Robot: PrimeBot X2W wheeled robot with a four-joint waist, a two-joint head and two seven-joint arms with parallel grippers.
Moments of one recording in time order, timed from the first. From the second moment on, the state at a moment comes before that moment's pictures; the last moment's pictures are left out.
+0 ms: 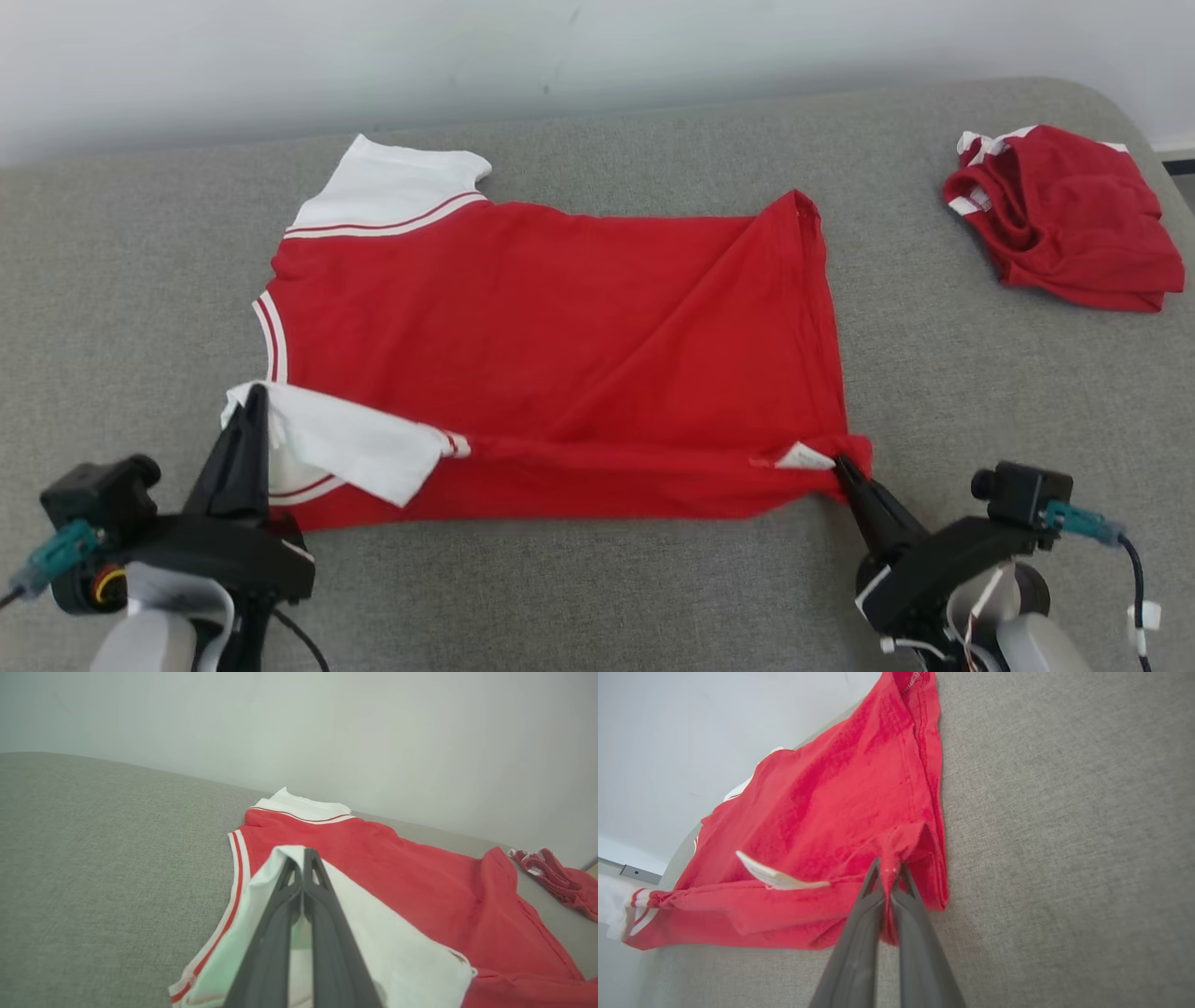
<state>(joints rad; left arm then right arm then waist) -0.29 0.28 -0.13 0.27 -0.62 -0.11 -0.13 -0.15 -0.21 0.10 0.24 0.70 0.13 0.14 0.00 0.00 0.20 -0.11</state>
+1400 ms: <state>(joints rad) -0.28 0.24 -0.15 0.57 -0.50 -0.12 -0.26 -0.26 -0.27 0.16 0.48 0.62 0.13 -0.07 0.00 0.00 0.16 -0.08</state>
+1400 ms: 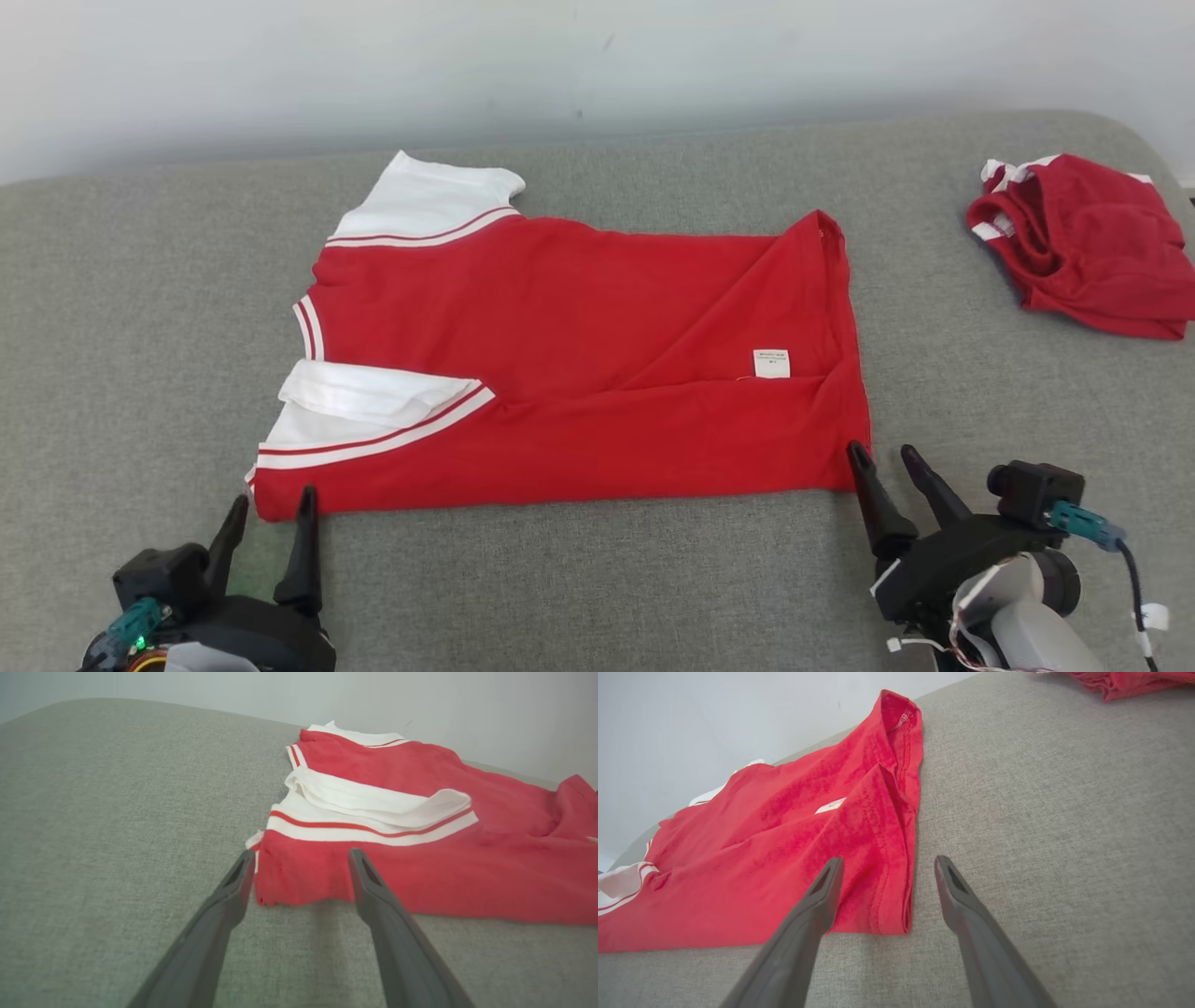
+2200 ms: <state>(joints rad) -0.30 0.20 -0.08 0.69 -0.50 -0.13 -0.26 -0.32 -0.24 0.23 0.64 0.60 0.13 -0.18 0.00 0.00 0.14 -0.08</state>
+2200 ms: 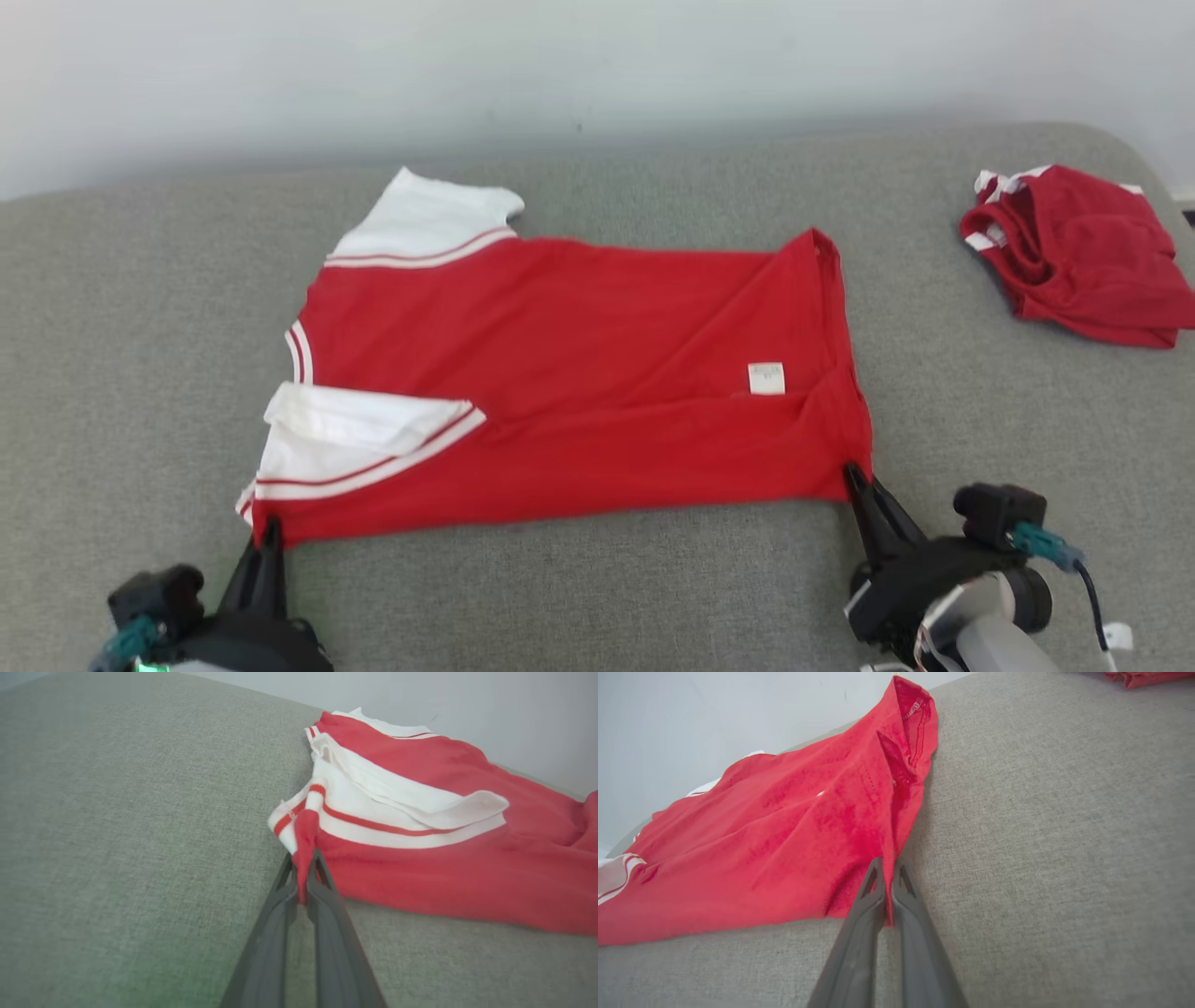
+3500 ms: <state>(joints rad) 0.04 0.09 0.07 0.27 -0.26 -0.12 -0.26 -0.02 -0.25 0.06 0.27 0.47 0.13 -0.17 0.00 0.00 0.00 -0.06</state>
